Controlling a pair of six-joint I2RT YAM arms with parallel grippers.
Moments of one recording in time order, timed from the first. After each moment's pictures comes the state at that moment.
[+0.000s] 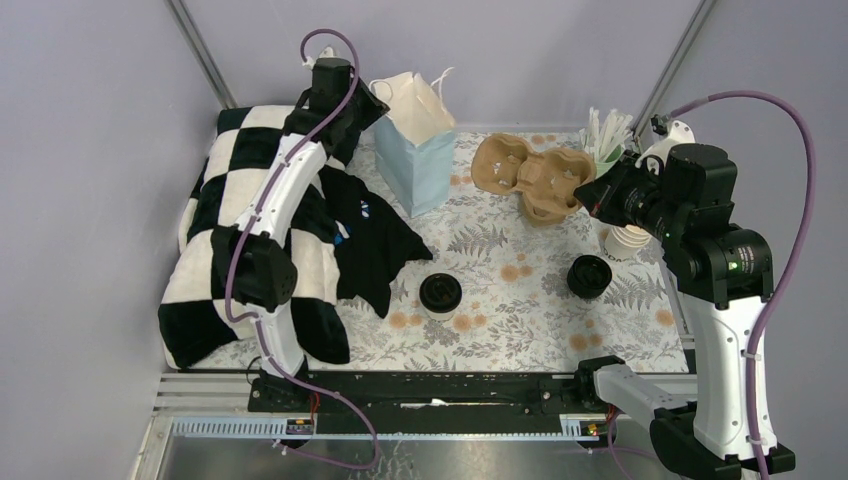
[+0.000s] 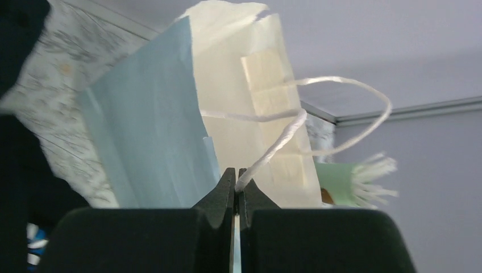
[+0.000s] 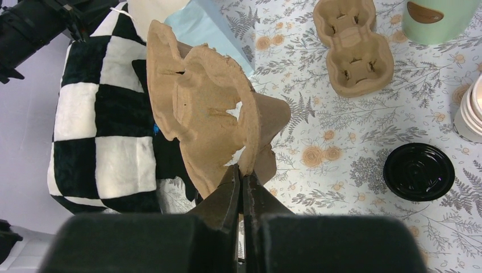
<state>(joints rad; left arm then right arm) -0.28 1.92 2.01 -0.51 0.02 -0.79 0.18 1.03 1.69 -1.10 -0.14 0.48</state>
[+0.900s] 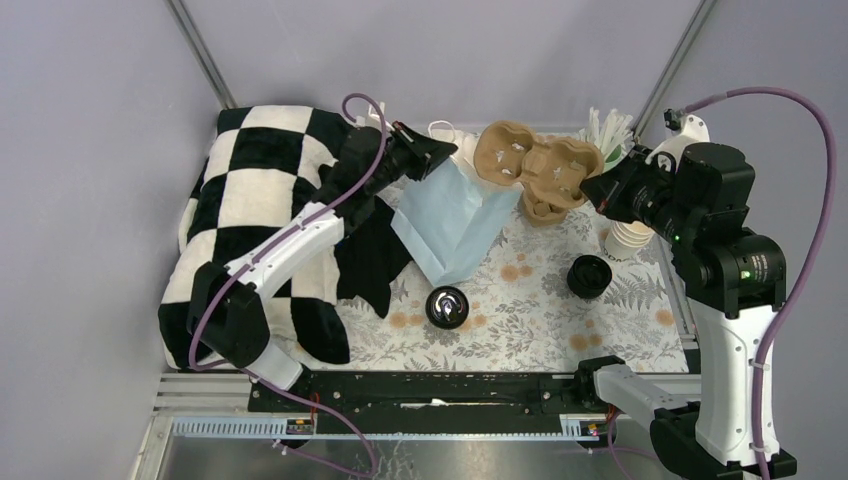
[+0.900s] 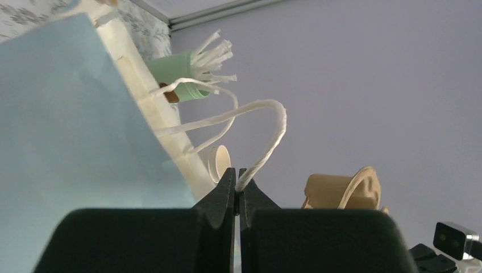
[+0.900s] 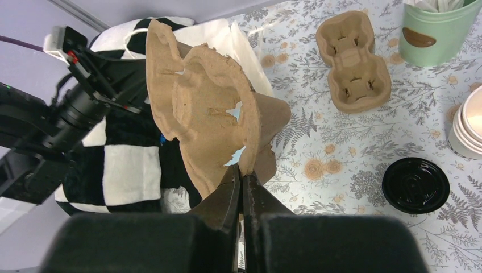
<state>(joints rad) -0.54 1.54 1.32 0.14 0.21 -1.26 0.18 1.03 1.74 -1.10 -0.13 0.47</state>
